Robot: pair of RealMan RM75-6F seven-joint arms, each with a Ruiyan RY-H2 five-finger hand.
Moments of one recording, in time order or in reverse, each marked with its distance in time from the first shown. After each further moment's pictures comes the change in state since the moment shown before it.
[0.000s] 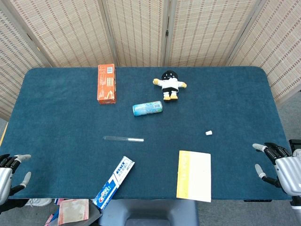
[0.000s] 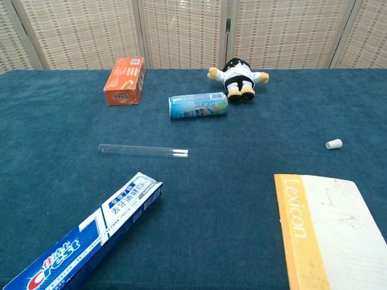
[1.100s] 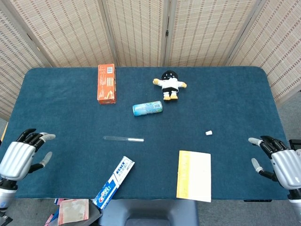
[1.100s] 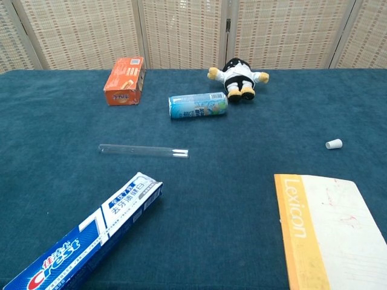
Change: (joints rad) left arm -0.224 0.079 -0.115 -0.077 0.068 -0.163 -0.008; right arm 0.047 0.024 0.031 -0.020 -0.016 -0.014 -0.022
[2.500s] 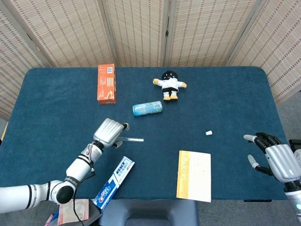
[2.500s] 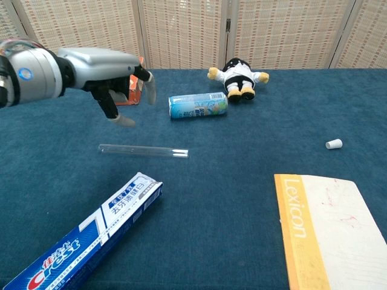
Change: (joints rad) left arm -0.686 -0.465 -0.109 0.104 -0.818 -0.499 0.633; right arm 0.059 0.022 0.004 -0.013 0.042 -0.094 0.001
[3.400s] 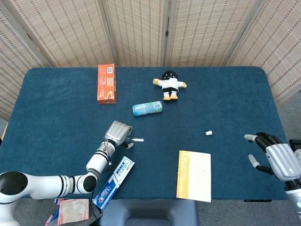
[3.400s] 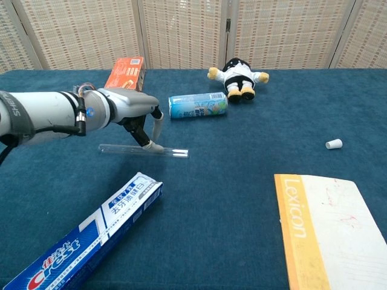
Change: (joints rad) left arm -0.185 -0.224 0.082 0.277 -0.325 -0.012 0.098; right arm 0.012 0.004 -0.005 0.017 0.014 -0.021 0.021
